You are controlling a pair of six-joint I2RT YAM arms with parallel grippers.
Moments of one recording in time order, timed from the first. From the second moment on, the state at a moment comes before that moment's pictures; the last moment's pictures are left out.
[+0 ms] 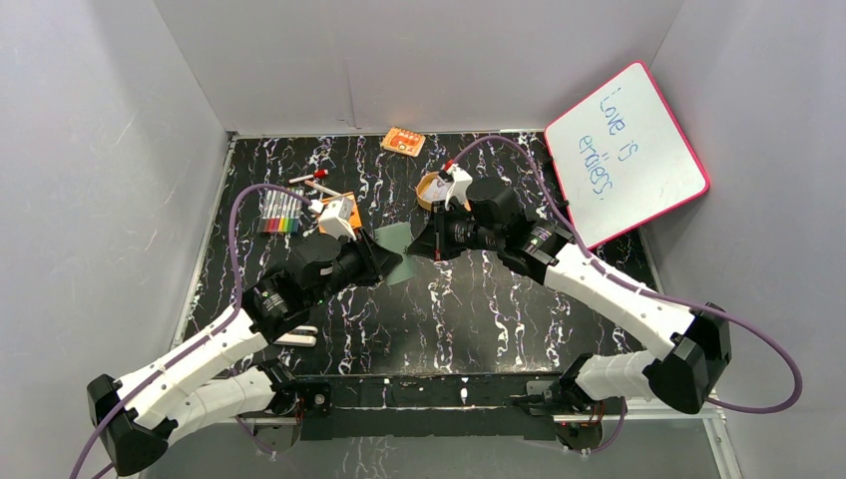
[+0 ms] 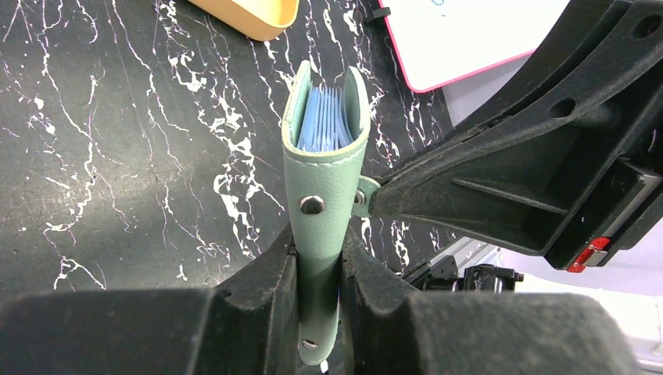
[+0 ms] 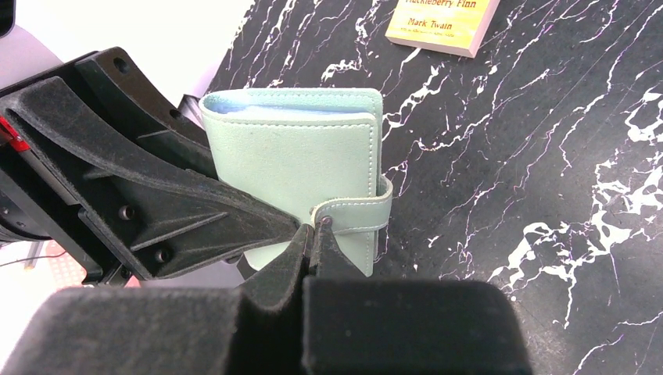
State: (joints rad) left arm -0.85 0.87 0.80 -0.29 -0.15 -0.80; right arm 0.85 1.28 1.15 -0.33 -0.30 0.60
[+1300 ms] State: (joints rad) left arm -0.82 0.87 0.79 -0.28 -0.07 -0.78; right arm 0.87 1.31 1.16 -0.32 -0.30 0.60
